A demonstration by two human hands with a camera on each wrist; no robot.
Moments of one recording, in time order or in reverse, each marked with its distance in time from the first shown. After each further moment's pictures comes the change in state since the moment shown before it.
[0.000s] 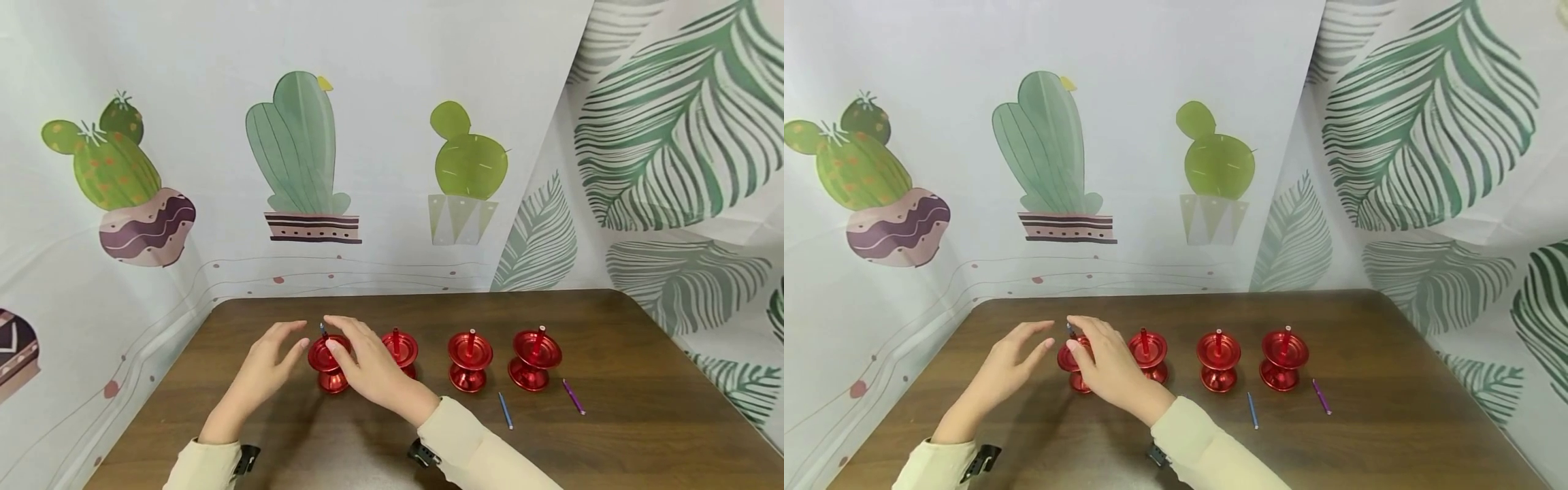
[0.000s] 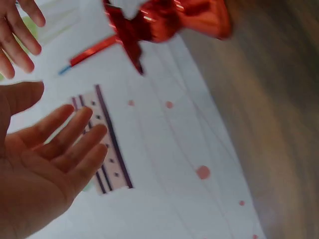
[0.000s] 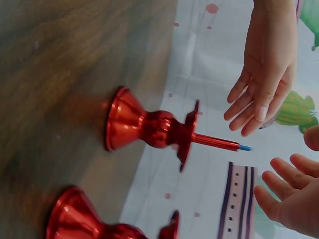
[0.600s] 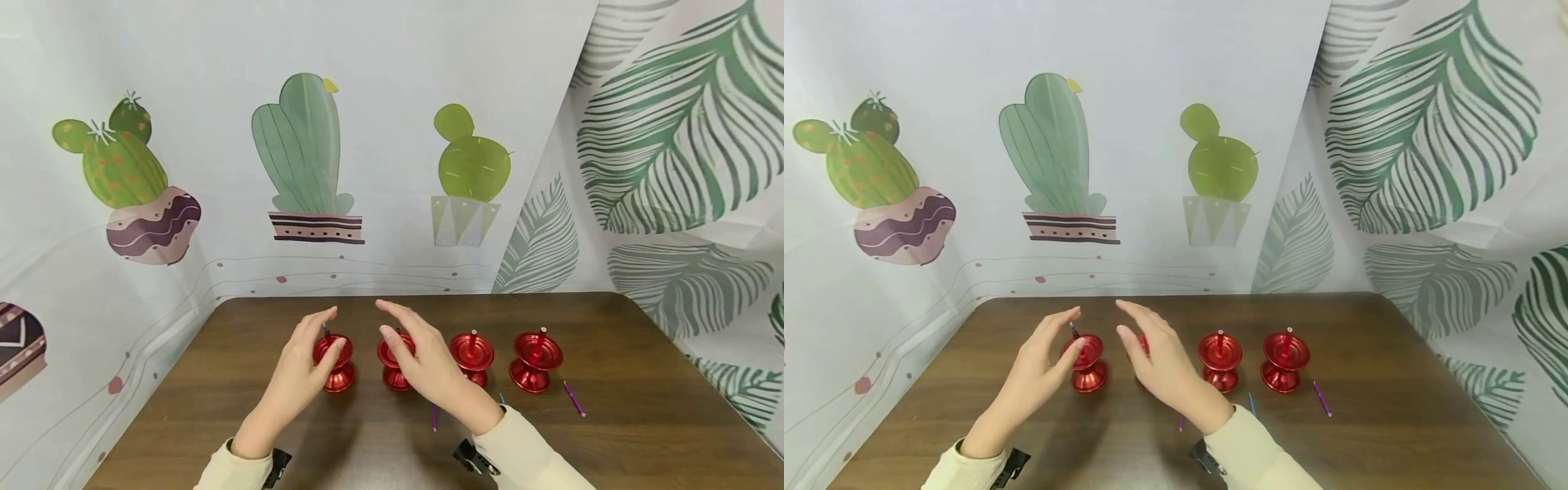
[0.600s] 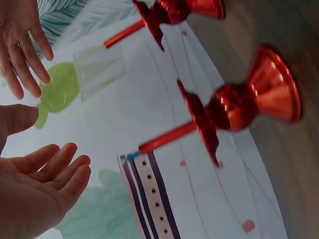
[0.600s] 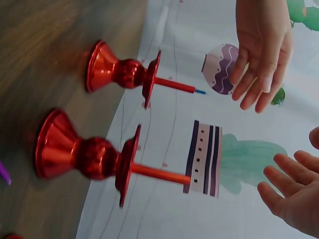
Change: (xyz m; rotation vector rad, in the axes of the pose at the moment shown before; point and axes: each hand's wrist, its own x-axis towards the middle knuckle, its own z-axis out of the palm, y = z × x) left_hand 0.003 0.064 0.018 -0.053 0.167 0.153; right_hand -0.032 -0.001 -0.060 -0.043 0.219 -0.113
